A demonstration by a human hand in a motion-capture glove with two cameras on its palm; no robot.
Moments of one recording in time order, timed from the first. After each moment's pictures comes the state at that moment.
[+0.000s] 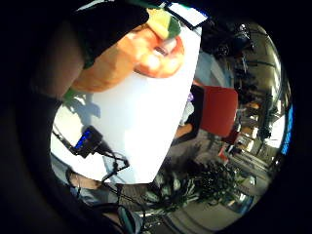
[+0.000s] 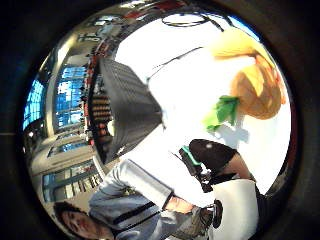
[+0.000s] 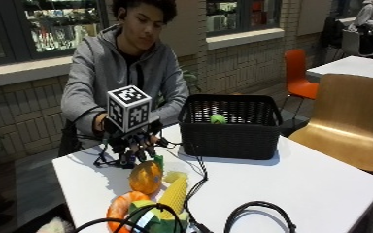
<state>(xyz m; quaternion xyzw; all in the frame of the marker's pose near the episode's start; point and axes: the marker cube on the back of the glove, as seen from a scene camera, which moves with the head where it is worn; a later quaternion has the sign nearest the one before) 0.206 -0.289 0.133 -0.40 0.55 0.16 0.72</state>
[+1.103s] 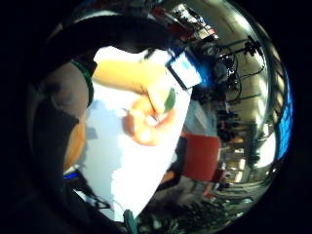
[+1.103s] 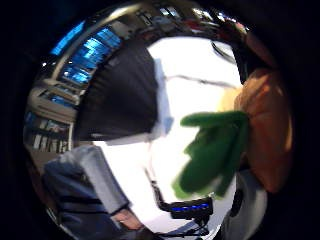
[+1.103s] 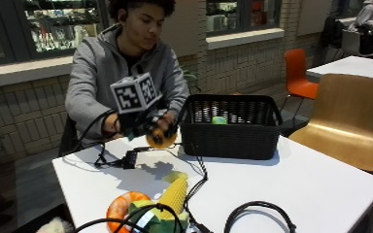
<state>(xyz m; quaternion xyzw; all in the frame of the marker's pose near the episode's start) 0.179 -0.318 0.182 -0.33 0.47 -0.15 0.81</state>
